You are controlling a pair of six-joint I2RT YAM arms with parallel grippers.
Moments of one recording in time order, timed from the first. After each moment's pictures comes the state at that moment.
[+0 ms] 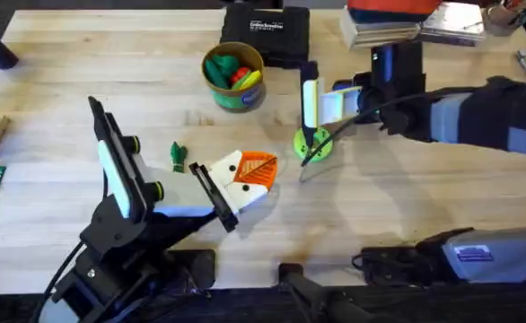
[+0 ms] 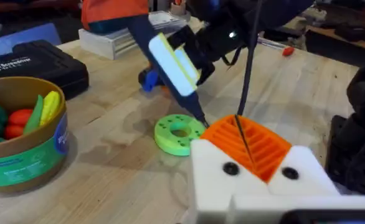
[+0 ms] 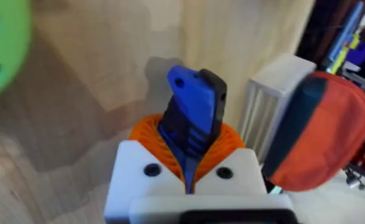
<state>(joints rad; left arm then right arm) -0.68 0.01 0.01 -0.06 0.32 -0.11 0.27 1.56 0.67 0.09 0.27 -1.46</state>
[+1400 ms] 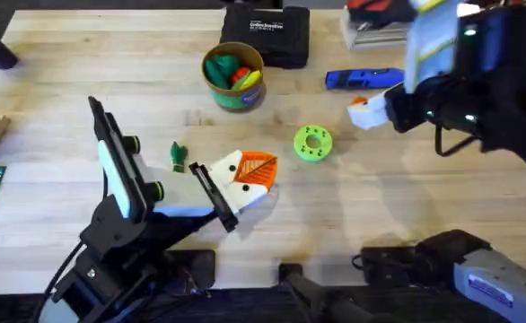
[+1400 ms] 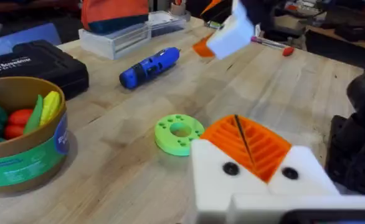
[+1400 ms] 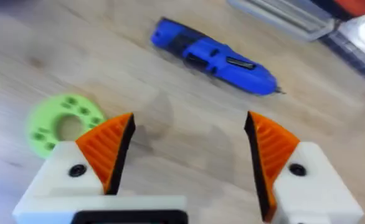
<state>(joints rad) -0.68 0.01 0.01 -0.06 0.32 -0.11 0.27 1.00 0.78 -0.57 0.14 -0.23</state>
